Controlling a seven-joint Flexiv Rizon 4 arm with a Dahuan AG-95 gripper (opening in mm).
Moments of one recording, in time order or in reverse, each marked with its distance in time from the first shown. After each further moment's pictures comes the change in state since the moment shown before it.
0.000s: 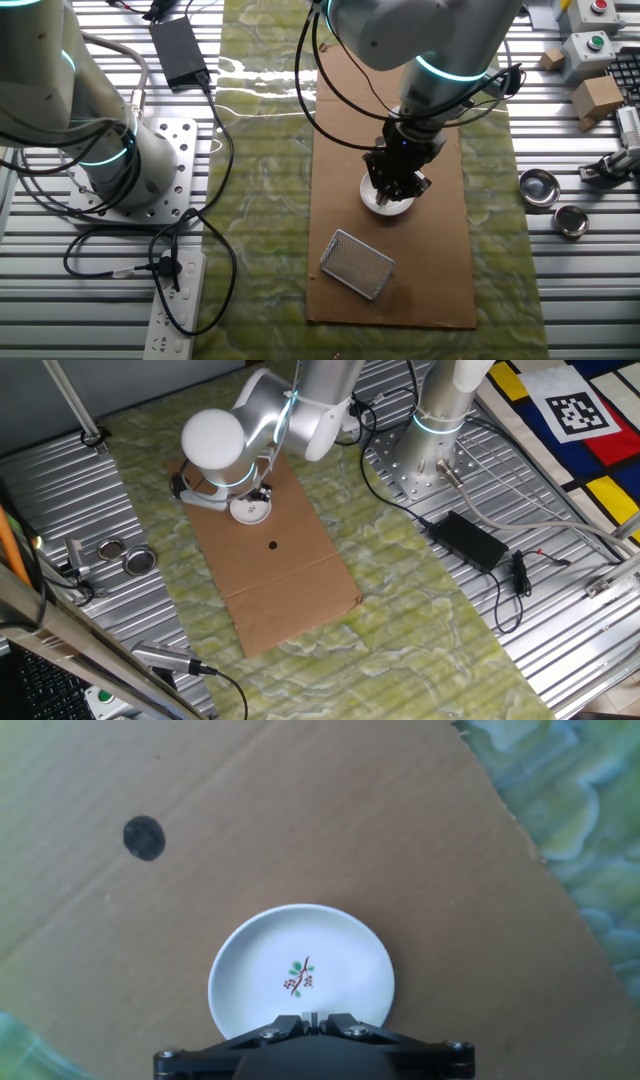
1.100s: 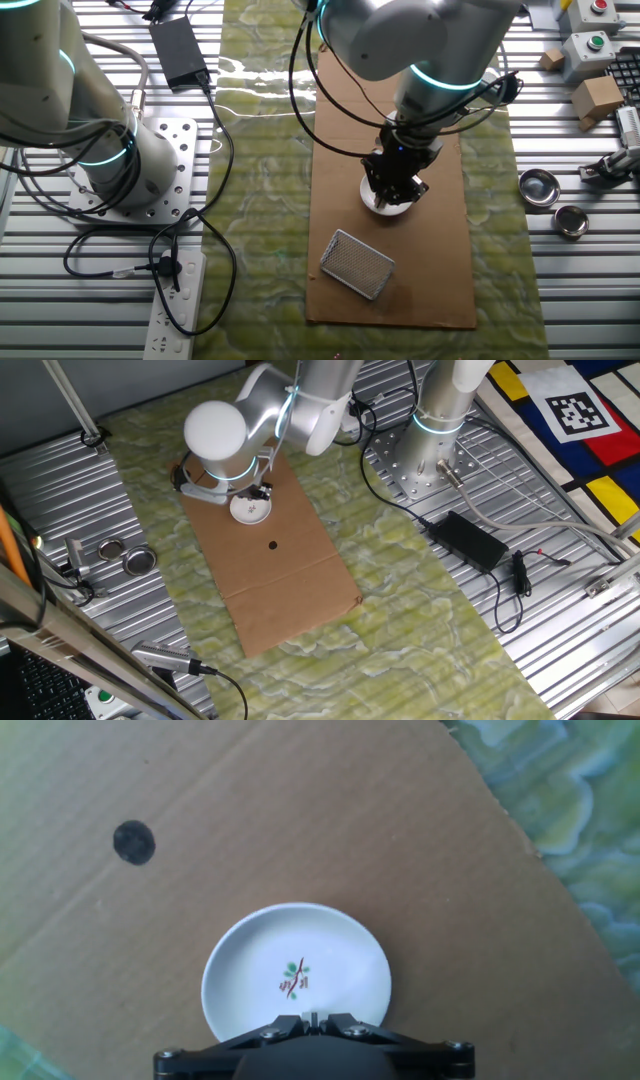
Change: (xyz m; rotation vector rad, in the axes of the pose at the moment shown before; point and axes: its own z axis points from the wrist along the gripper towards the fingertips) arm 0.009 -0.002 0.007 0.015 -0.014 0.019
